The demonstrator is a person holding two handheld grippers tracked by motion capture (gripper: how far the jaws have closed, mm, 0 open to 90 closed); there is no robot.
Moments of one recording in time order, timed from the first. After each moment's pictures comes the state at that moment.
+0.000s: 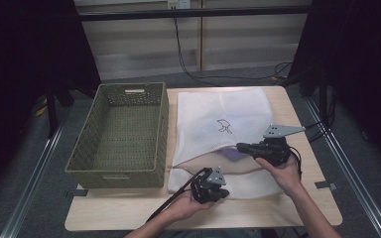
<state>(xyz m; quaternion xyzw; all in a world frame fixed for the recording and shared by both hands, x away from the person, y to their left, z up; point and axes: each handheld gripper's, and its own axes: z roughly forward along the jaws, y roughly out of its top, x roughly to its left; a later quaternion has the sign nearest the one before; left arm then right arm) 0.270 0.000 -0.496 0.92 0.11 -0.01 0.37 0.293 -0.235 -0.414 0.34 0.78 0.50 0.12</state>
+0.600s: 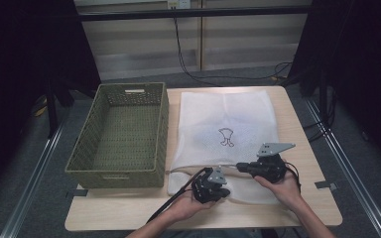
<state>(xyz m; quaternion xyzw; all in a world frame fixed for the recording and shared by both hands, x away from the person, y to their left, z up) 0.270 -0.003 -0.498 0.92 0.11 -0.01 0.38 0.274 -0.231 -0.459 0.34 0.82 0.44 0.09</state>
